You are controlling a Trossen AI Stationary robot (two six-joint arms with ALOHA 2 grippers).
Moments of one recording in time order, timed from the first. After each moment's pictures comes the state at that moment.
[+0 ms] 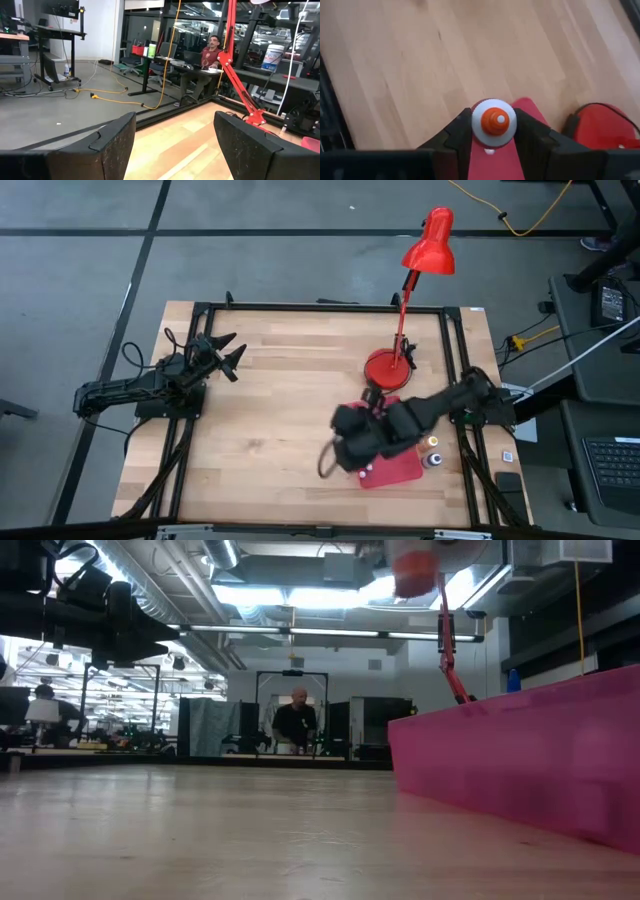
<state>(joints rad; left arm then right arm) 0.20 0.00 0.01 0.08 -0.56 -0.15 0.46 2.03 2.26 -1.50 0.42 0.81</state>
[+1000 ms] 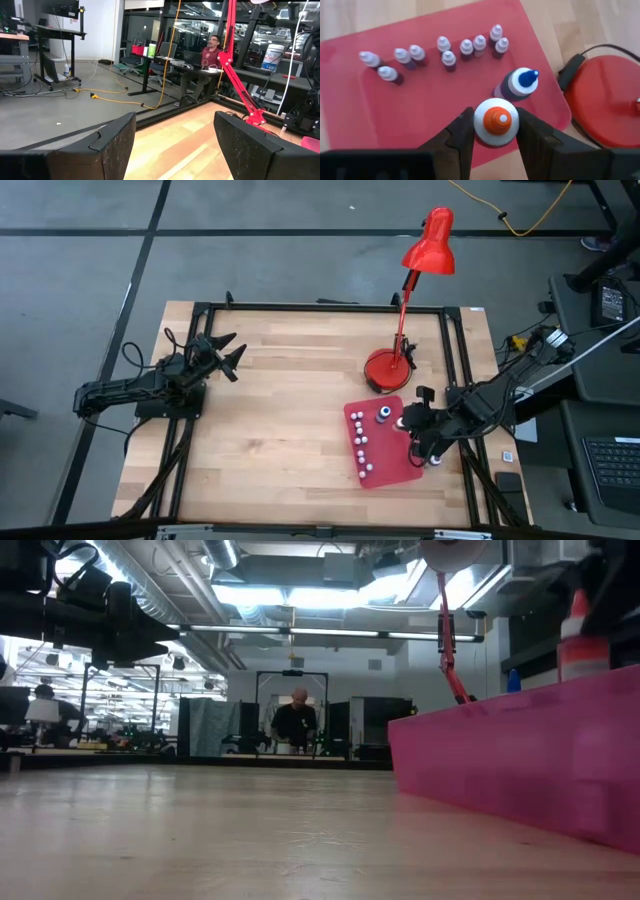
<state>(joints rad) 0.20 0.00 0.01 0.08 -0.56 -0.15 0.66 1.18 0.91 -0.91 0.45 0.70</state>
